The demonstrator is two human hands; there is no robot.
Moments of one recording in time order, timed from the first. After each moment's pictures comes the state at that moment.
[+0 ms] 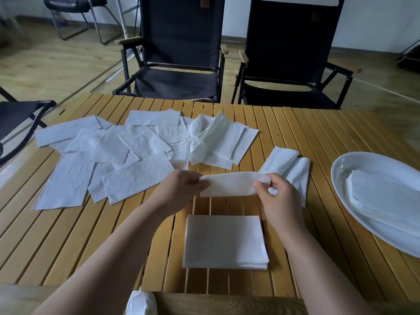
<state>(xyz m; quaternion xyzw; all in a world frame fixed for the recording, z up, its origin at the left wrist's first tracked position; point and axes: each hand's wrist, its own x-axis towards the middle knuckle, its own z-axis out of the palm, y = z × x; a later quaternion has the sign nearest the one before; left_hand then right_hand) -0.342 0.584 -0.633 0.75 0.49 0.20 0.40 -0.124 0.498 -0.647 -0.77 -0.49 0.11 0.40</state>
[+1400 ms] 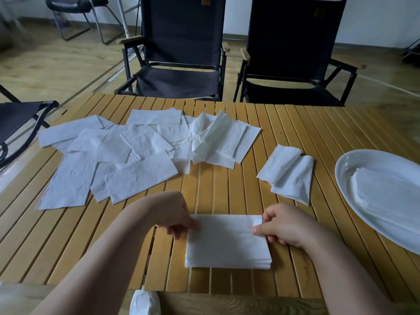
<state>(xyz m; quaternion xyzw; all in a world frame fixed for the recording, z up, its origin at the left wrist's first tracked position) -0.357 0.575 -0.620 0.71 0.51 -0.19 0.44 -0.111 0.474 -0.620 -0.77 -0.49 0.41 0.07</state>
